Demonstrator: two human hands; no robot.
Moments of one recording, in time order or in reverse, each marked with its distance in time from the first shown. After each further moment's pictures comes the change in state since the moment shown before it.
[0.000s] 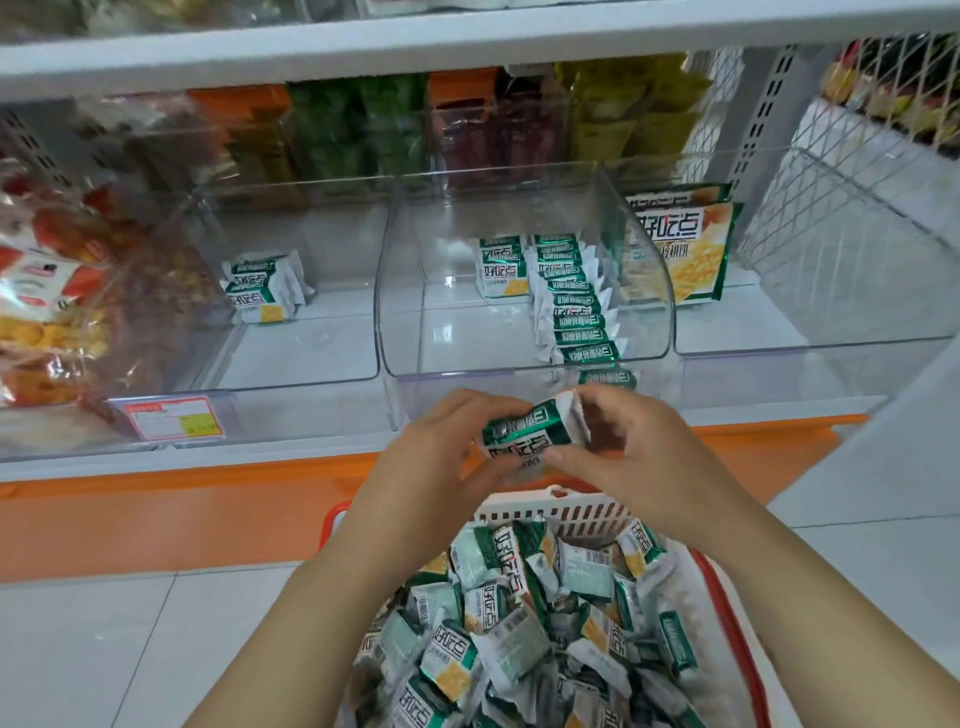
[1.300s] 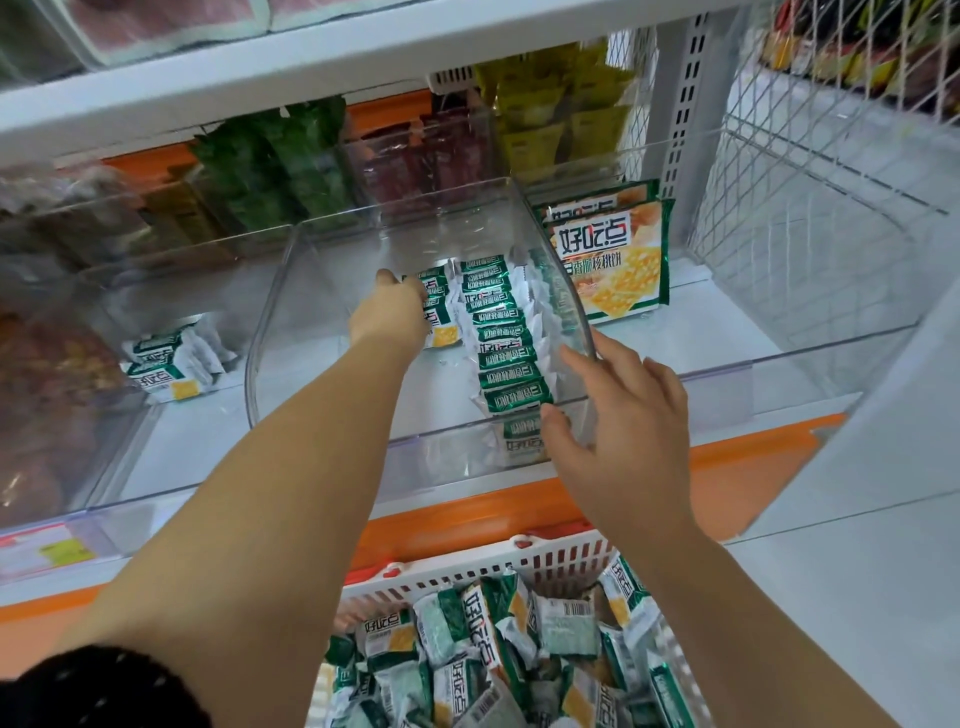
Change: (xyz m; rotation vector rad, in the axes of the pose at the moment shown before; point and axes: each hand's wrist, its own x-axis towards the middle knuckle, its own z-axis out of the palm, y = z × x) left_hand 0.241 -0.077 0.036 0.706 -0.006 -0.402; right_hand 0.049 0.063 -0.022 -0.490 0.705 -0.147
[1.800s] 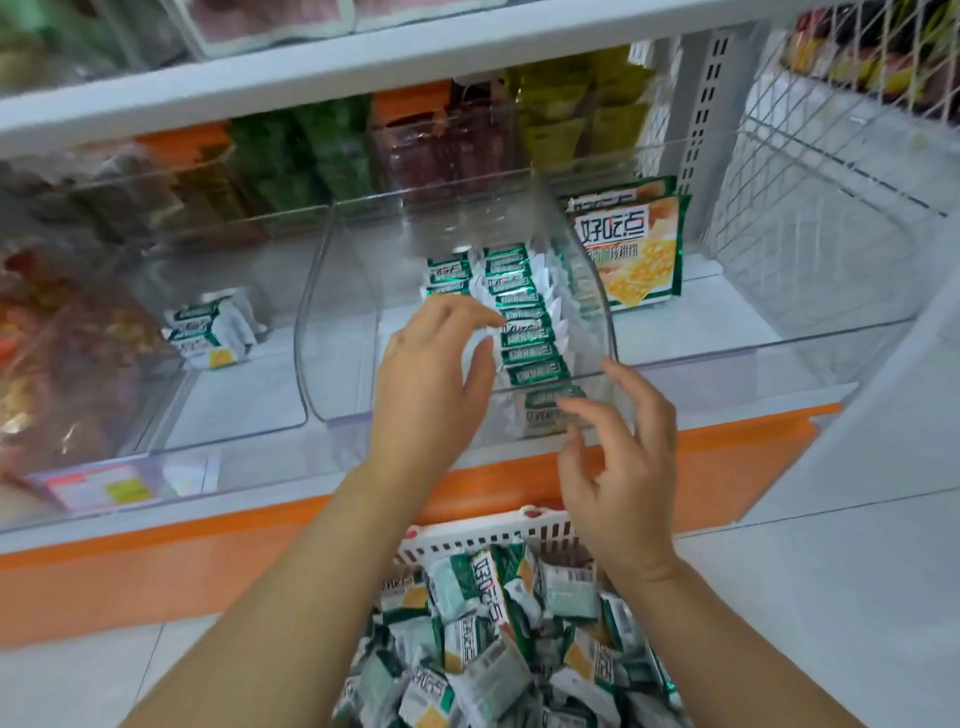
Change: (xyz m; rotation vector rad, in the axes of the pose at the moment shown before) left_hand -0.158 0.008 -0.032 -0.541 0.491 0.434; right_hand -0.046 -0.007 0.014 0.189 0.217 -0.119
